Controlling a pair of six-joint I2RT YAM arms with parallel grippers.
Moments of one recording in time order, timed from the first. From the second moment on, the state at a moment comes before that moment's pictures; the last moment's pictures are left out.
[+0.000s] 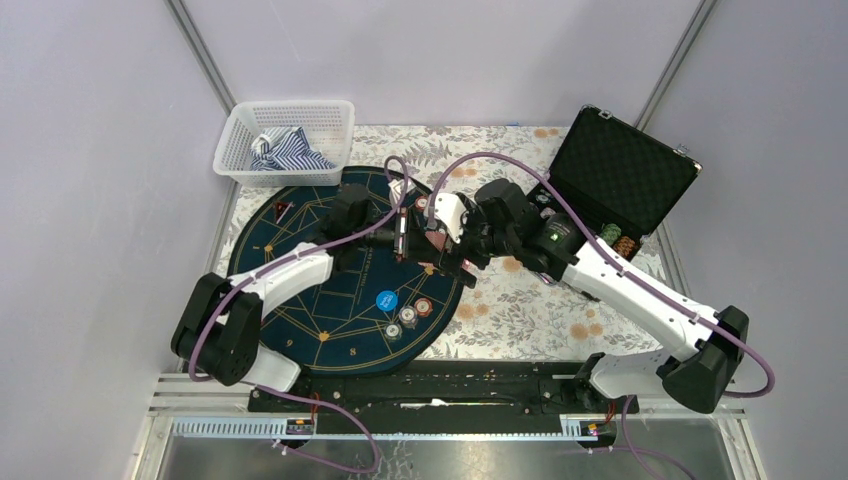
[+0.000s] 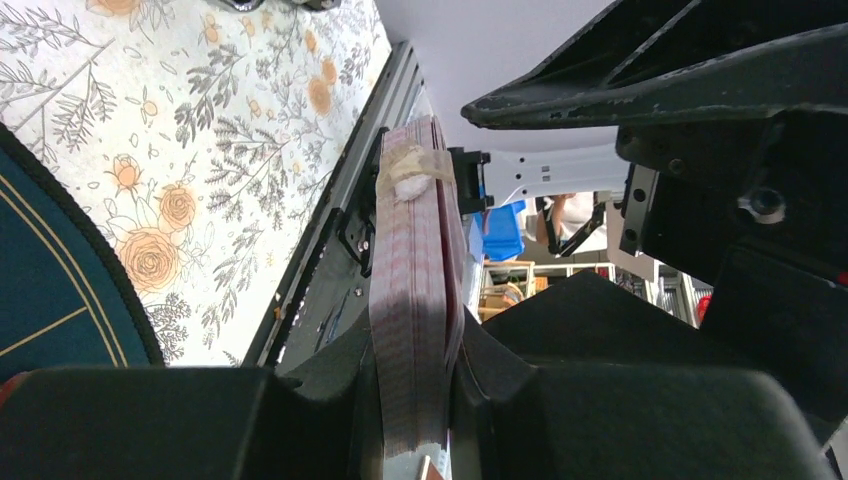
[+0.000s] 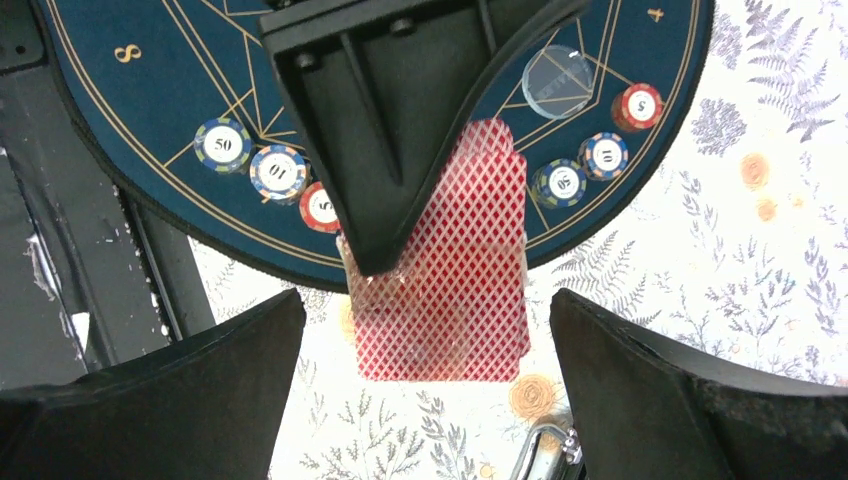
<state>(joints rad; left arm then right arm) -0.50 1.44 0.82 0.26 1.06 -0.93 0.84 1.31 1.27 -0.69 -0.22 -0.40</state>
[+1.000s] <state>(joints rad) -0.46 1.42 0.69 0.68 1.17 -1.30 0.84 1.32 1.22 -0.61 -0.28 -0.53</state>
